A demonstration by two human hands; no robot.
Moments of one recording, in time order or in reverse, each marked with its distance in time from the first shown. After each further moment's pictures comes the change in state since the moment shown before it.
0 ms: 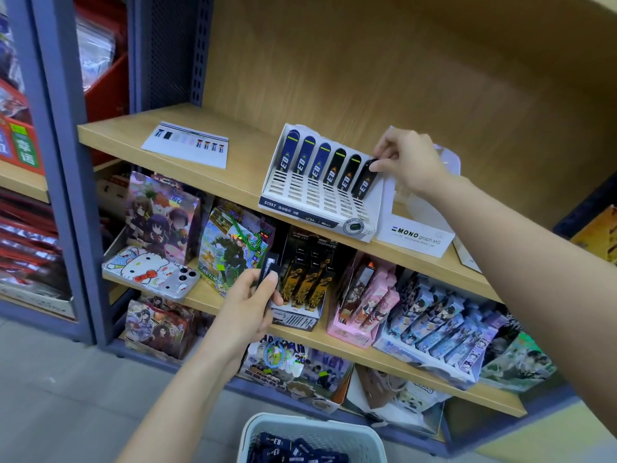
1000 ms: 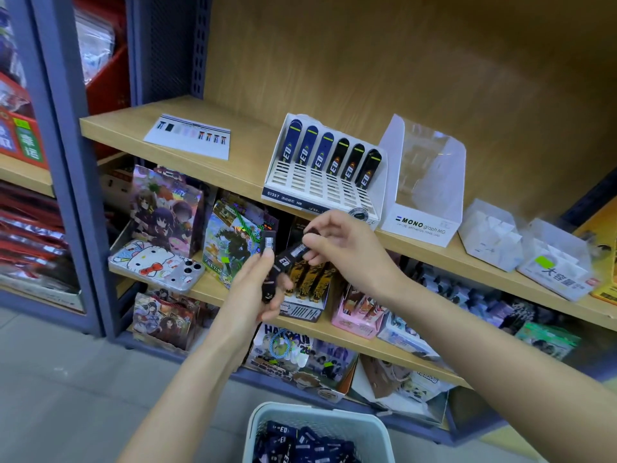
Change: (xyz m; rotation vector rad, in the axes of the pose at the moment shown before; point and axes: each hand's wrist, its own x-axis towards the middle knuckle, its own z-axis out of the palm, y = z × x) left_hand -0.003 0.006 0.002 -0.217 -0.061 0.046; right_hand -0.130 -0.076 0.066 0.832 -0.277 0.072
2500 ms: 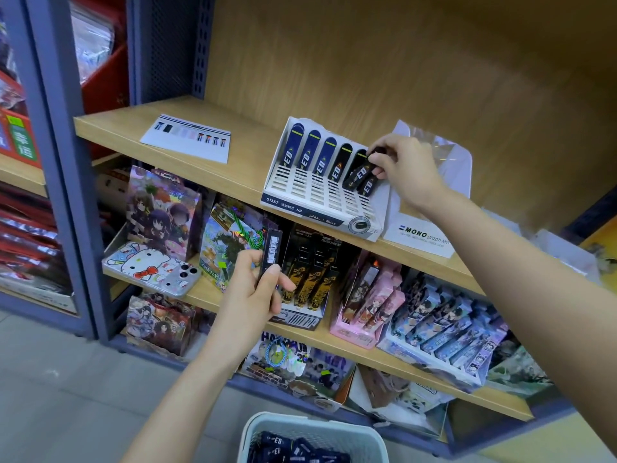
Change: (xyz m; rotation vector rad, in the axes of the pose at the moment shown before) left_hand 0.006 -0.001 0.002 0.283 0.070 0.210; right_hand 0.101 -0.005 -0.101 -0.608 0.349 -0.128
